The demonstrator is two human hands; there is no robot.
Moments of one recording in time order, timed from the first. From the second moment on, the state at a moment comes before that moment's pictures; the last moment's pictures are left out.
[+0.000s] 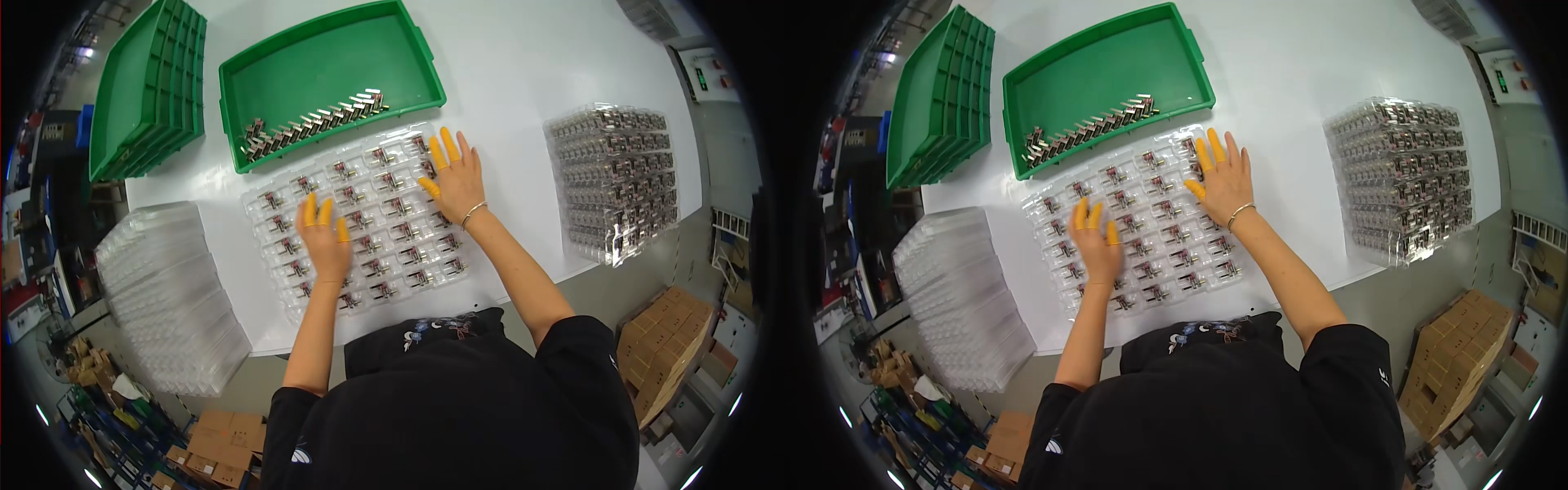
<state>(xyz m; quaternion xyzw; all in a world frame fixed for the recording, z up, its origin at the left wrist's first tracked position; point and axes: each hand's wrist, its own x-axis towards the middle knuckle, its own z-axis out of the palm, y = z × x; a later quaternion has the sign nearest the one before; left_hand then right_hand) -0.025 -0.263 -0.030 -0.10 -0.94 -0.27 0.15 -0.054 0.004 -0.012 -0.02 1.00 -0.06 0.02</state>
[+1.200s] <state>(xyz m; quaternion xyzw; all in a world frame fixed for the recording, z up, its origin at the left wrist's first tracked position) 0.003 -0.453 -0.051 0.02 -0.93 -0.32 -0.19 0.182 -0.078 0.002 0.41 0.57 -0.70 0.06</state>
